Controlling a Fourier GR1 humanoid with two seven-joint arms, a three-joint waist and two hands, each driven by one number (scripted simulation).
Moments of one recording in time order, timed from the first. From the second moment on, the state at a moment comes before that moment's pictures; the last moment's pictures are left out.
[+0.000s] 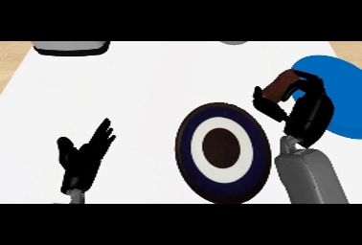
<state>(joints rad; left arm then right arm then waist) 0.04 0.12 -0.08 -1.48 0.12 0.05 0.23 -0.33 -0.11 0.07 -1.51 1.07 -0.70 0.70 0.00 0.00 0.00</state>
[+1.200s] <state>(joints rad) 0.00 0.09 -0.10 -1.45 0.09 0.04 0.21 -0.62 -0.59 -0.43 -0.54 0.40 -0.75 -0.12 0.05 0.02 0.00</state>
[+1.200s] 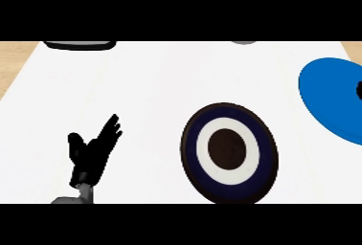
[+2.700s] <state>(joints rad) 0.00 0.10 -0.06 -1.44 0.10 0.03 0.22 -0.56 -0.74 -0.74 -0.23 0.05 -0.08 -0.62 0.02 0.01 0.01</state>
